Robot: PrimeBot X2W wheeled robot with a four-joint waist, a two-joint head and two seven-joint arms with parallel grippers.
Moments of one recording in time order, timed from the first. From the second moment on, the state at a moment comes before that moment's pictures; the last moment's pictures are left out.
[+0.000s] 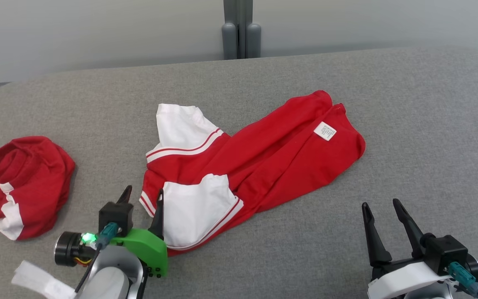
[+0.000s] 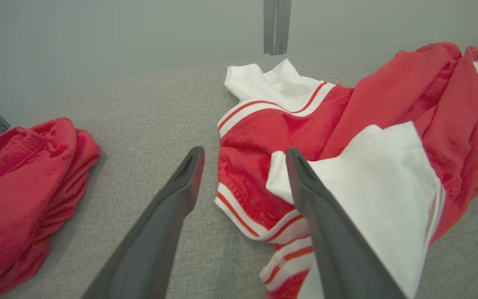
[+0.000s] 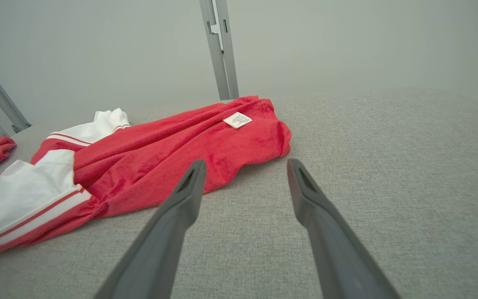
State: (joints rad) left arm -0.23 0.21 -0.41 0.39 -0.36 0.12 -0.12; right arm 0.08 -0.05 0.04 0.12 0.14 0.13 -0.26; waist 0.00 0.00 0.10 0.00
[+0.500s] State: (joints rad) left arm -0.38 0.25 -0.53 0.55 -0.28 0.06 0.05; right arm 0.07 -0.05 0.05 0.12 0.13 0.13 -0.26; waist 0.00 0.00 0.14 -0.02
